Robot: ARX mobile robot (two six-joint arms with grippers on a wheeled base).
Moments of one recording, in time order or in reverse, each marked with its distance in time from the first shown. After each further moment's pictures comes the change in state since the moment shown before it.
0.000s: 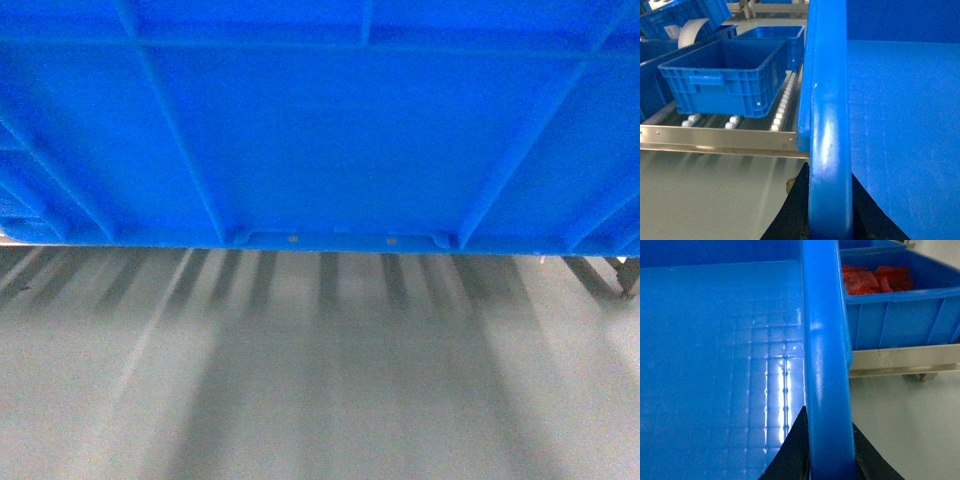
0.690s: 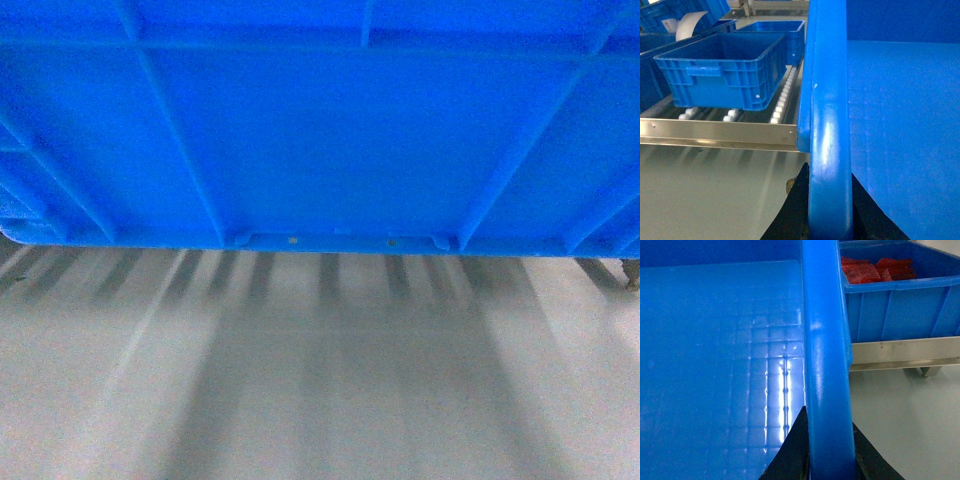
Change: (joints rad) left arm 0.000 0.003 -0.001 0.001 0.000 0.001; right arm 0.000 0.000 -0.003 0.000 0.000 0.001
